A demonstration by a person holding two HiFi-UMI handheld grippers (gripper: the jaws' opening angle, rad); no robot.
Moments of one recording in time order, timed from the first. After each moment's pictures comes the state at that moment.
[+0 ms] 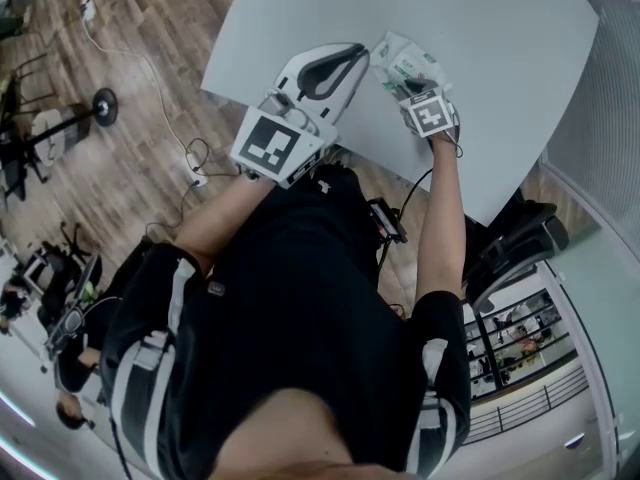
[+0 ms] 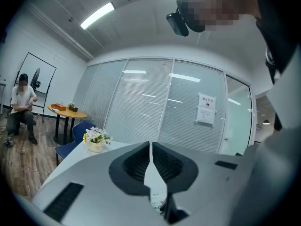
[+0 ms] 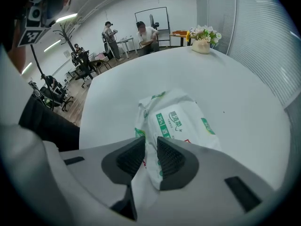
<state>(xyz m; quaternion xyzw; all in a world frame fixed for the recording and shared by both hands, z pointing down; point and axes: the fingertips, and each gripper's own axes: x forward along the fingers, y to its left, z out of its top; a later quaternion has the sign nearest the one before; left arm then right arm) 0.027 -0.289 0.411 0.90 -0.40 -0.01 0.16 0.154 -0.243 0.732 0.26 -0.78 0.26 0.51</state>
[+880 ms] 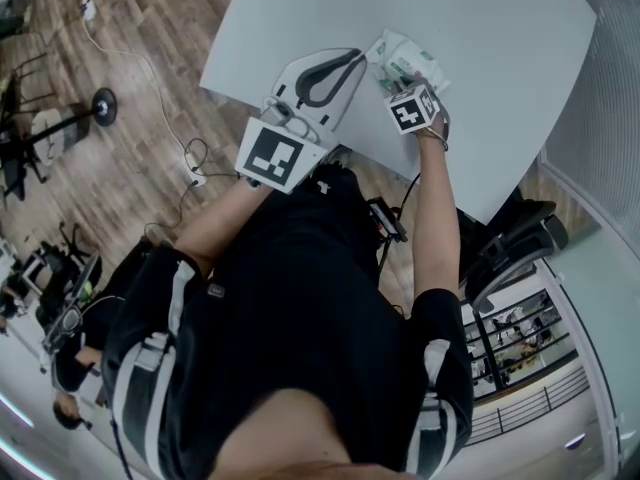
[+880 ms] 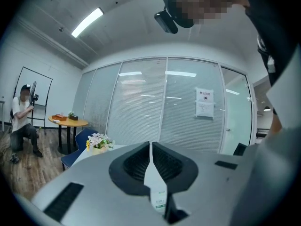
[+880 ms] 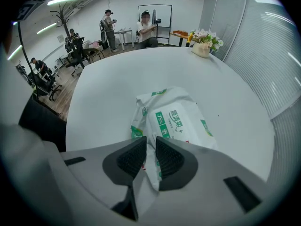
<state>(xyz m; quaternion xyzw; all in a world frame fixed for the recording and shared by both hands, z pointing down) 0.030 -0.272 0.407 0.90 -0.42 0.01 0.10 0.150 -0.246 0.743 0.30 -0.75 0.20 0.56</state>
